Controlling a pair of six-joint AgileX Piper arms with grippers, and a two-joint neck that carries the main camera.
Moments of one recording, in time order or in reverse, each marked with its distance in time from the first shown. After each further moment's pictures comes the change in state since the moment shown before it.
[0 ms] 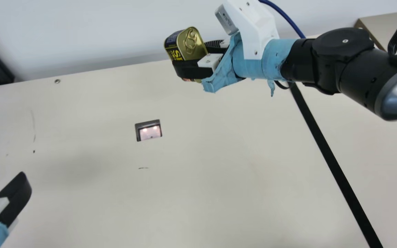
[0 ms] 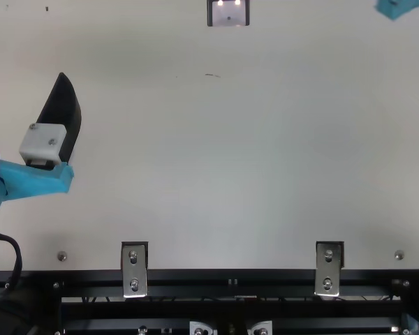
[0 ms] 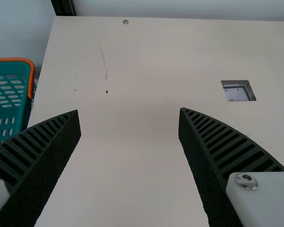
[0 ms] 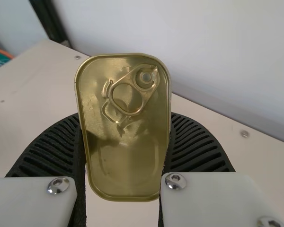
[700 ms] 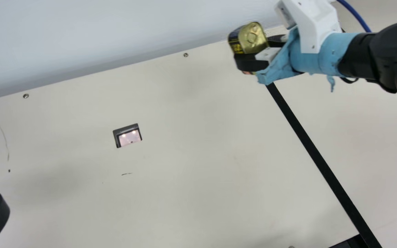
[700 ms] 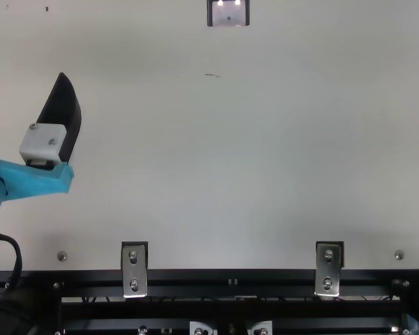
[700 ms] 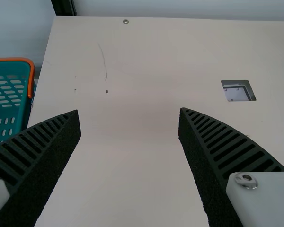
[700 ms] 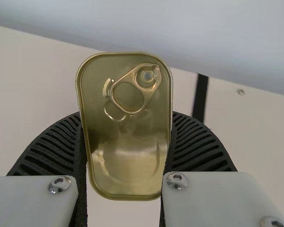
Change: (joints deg) left arm 0.0 0.0 0.0 0.0 0.0 0.0; right arm -21.0 -10.9 7.9 -19.4 0.2 10.4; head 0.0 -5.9
